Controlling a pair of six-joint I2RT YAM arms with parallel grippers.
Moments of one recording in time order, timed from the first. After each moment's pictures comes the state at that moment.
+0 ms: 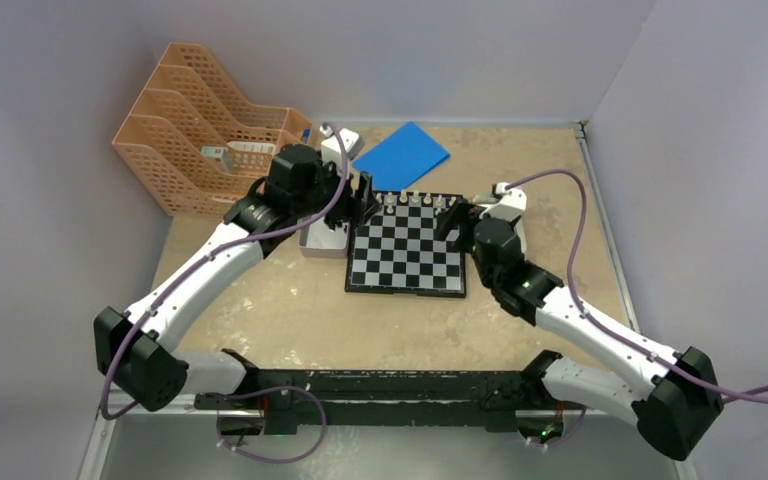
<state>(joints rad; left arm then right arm) -0.56 1.34 1.27 -0.33 0.22 -0.15 0.75 1.00 0.68 -0.01 0.59 0.60</state>
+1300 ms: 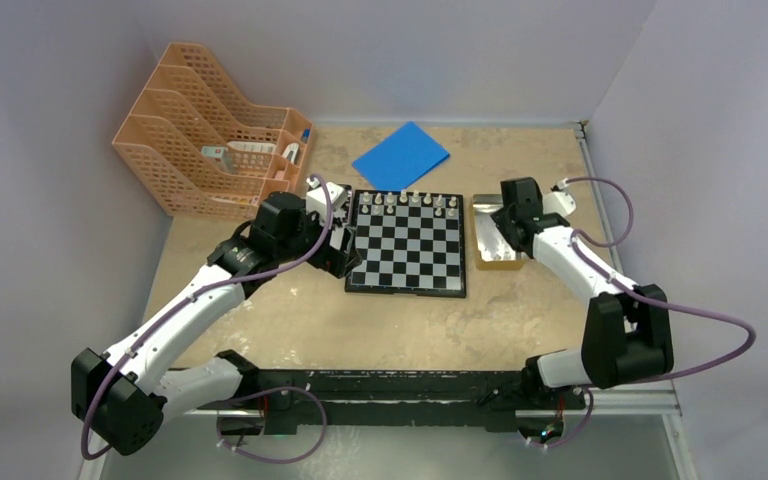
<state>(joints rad) -0.55 1.07 0.90 -0.43 0.24 -0.13 0.21 1.40 0.89 -0.41 0.43 1.12</state>
